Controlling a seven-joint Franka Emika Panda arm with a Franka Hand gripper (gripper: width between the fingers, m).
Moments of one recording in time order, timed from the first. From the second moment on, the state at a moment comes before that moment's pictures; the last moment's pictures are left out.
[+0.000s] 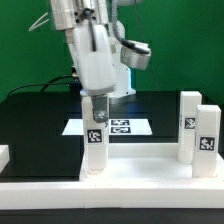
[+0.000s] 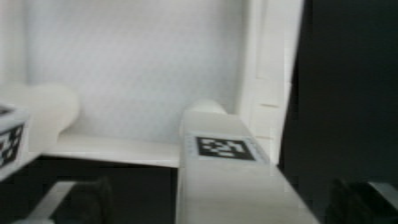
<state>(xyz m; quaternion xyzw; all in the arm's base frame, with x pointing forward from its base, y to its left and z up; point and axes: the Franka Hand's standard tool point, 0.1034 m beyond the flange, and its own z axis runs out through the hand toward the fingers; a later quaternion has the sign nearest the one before) 0.627 -0.051 0.121 -0.79 0.61 0.03 0.06</state>
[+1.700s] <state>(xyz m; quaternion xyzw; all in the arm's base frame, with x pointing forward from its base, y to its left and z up) 0.631 -0.050 0.117 -0.96 0.29 -0.01 0.03</state>
